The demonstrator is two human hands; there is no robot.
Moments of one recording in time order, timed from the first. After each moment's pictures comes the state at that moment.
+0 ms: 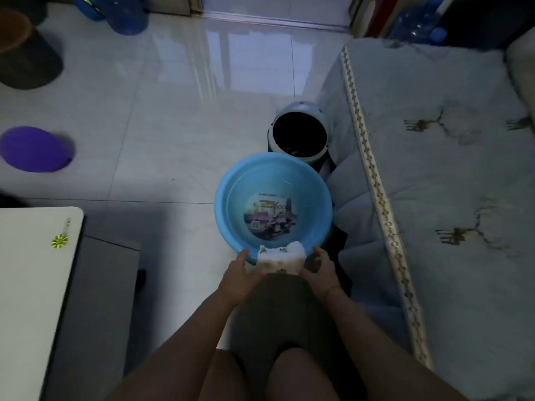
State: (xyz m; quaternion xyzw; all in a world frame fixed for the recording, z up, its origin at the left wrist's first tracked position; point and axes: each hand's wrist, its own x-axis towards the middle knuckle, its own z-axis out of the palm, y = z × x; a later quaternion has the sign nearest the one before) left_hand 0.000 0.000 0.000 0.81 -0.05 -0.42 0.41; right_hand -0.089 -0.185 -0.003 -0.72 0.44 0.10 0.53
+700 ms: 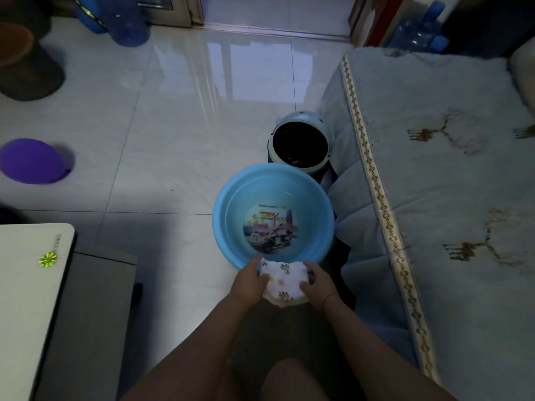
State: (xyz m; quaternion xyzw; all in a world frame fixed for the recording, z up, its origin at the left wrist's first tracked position) left_hand 0.015 -0.039 -0.010 0.82 -0.05 -0.42 0.39; right_hand -0.071 -0.194 -0.009 -0.71 0.42 0.19 0.53
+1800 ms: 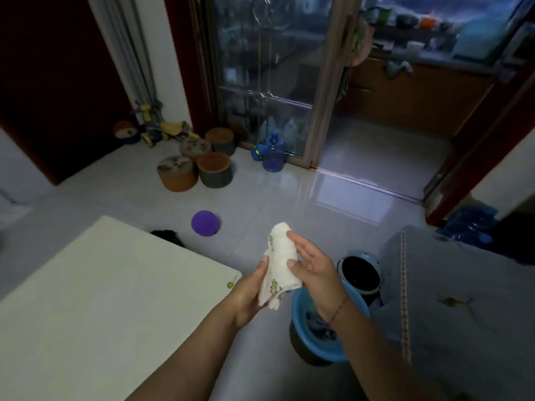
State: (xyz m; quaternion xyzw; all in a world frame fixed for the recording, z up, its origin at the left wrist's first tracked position) left_hand 0.002 0.147 0.465 0.52 0.19 -0.29 0.78; right_hand -0.014 -0.002 0.523 -0.68 -0.01 0.08 0.73
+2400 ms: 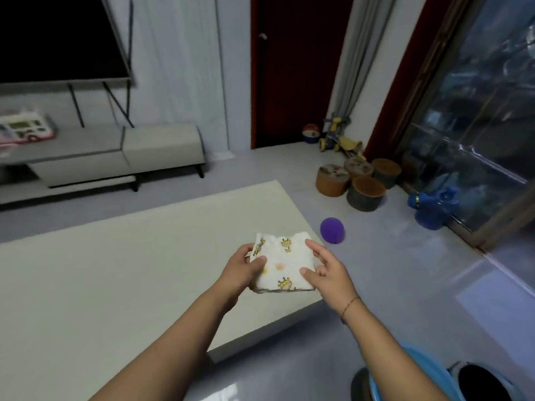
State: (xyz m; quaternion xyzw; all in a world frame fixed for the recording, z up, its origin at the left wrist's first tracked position) left_hand -0.236 0.317 0.524 0.60 0.36 0.10 0.71; right_hand -0.111 0.154 0.530 -0.70 -0.26 0.31 0.59
